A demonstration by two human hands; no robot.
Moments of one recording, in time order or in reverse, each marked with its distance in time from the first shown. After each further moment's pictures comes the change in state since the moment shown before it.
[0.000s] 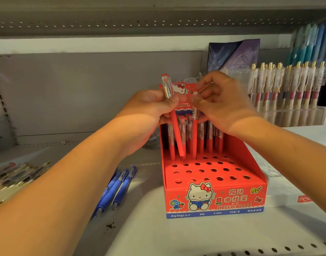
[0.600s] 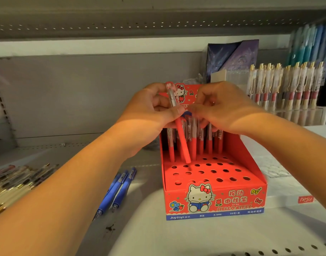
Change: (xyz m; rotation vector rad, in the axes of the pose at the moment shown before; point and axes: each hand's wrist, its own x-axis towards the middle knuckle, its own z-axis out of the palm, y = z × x) left_hand 0.000 -0.004 0.000 0.049 0.021 0.083; right_hand 0.000 -0.008 -0.011 -0.351 -0.228 0.022
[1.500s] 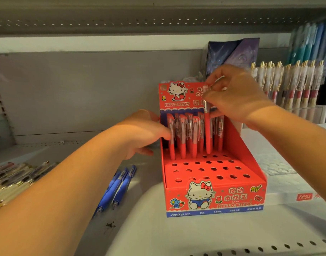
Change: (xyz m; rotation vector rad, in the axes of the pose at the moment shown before) left_hand -0.005 -0.012 -0.009 0.360 -0.009 -0.528; right_hand 0.009 0.008 -0.009 0.346 0.171 0.124
